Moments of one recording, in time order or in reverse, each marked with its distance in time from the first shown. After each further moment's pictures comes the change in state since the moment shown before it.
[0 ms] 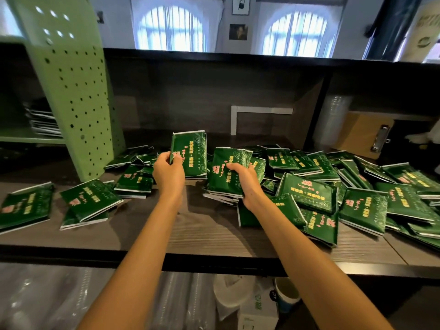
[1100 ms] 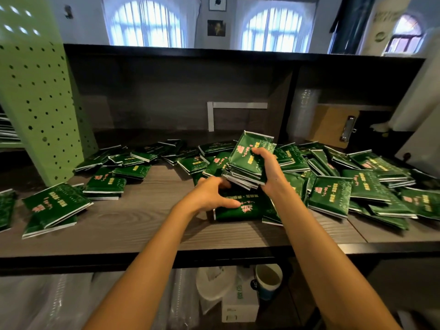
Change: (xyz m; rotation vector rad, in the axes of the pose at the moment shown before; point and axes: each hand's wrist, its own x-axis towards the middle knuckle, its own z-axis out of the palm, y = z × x) left_hand -0.063 -0.006 0.057 0.695 -1.009 0.123; right_hand 0.003 -0.030 -0.092 0.195 0.105 -0.001
